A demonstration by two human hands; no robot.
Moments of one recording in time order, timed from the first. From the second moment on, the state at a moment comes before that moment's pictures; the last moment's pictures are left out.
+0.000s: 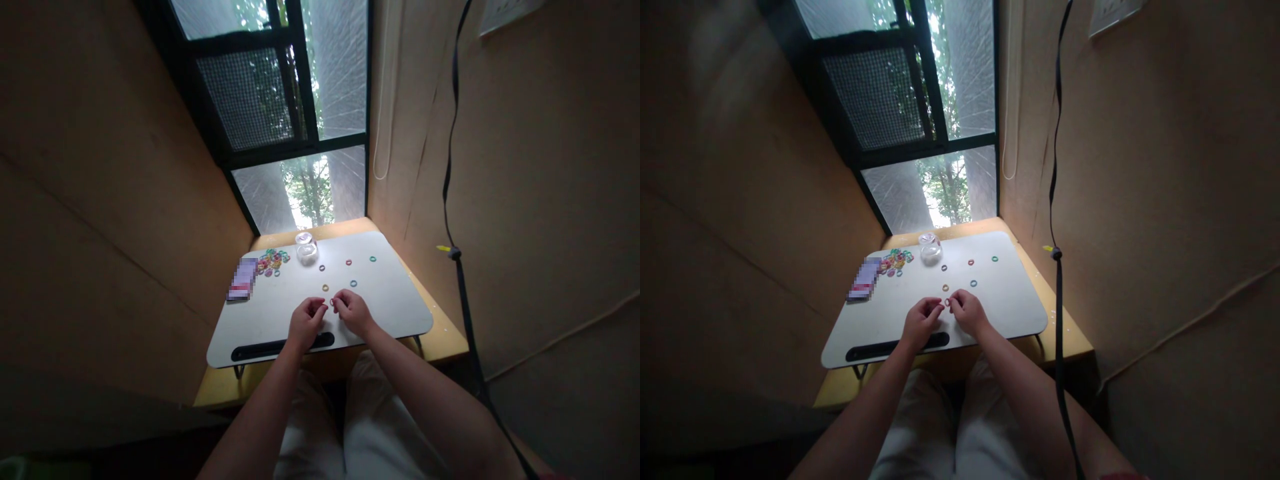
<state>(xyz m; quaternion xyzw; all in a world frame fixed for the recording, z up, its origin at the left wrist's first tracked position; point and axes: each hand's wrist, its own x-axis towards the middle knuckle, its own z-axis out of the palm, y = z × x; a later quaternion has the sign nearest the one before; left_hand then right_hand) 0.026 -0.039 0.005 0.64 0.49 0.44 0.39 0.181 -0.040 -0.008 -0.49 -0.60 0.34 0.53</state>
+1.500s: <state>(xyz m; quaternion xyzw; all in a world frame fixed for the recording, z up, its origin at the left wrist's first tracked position) 0.029 -0.013 0.048 0.68 0.50 0.40 0.36 0.182 -0.053 0.010 -0.50 -0.62 0.35 0.49</state>
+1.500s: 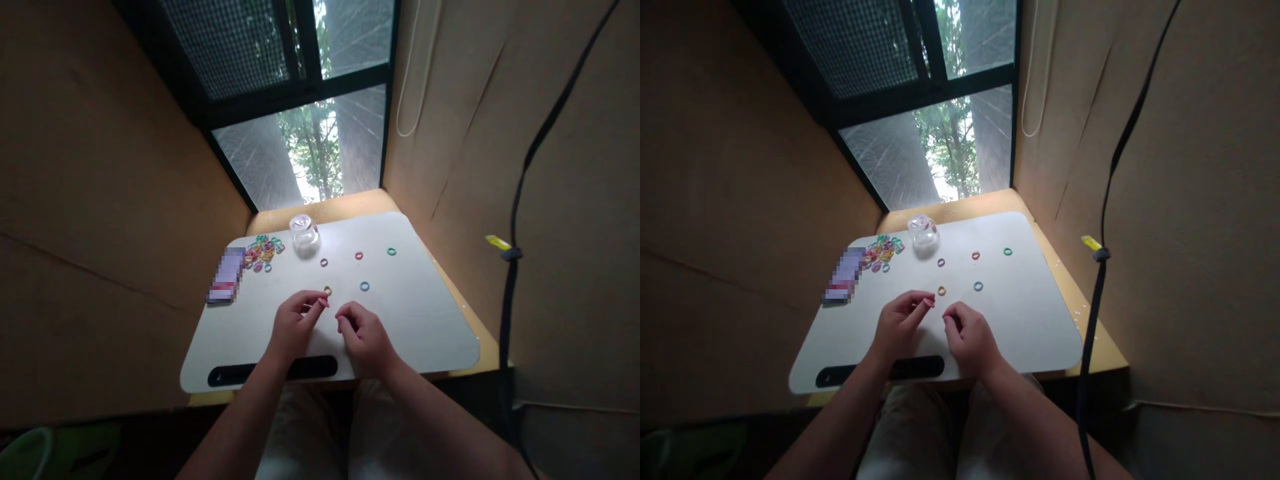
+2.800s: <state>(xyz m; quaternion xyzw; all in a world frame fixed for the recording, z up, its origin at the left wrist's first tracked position) 0.044 0.150 0.082 0.82 0.53 0.17 0.12 0.182 -0.055 0.015 -0.49 -0.68 0.32 0.44</state>
